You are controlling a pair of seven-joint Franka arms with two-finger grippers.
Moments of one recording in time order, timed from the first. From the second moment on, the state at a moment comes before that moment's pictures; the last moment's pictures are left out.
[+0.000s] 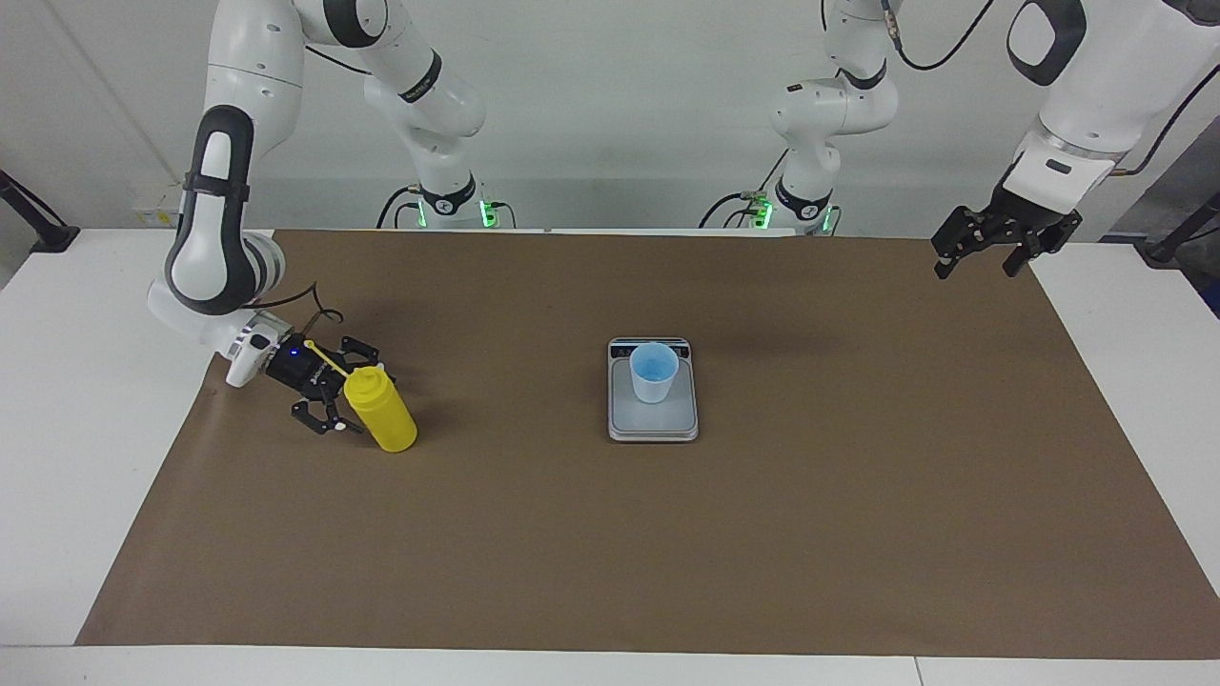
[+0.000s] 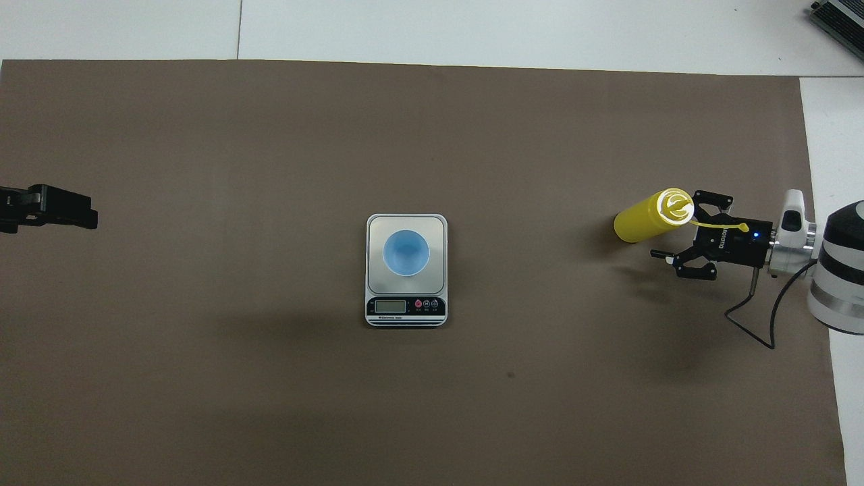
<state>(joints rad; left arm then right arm) 0.07 -0.04 -0.10 -1.63 -0.02 1.61 -0.02 -0.42 0.35 0.08 -2.05 1.10 1.98 -2.25</state>
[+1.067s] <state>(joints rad) 0.07 -0.04 -0.10 -1.63 -0.02 1.61 -0.02 -0.34 0.10 0.09 -1.91 0.49 2.00 -1.49</state>
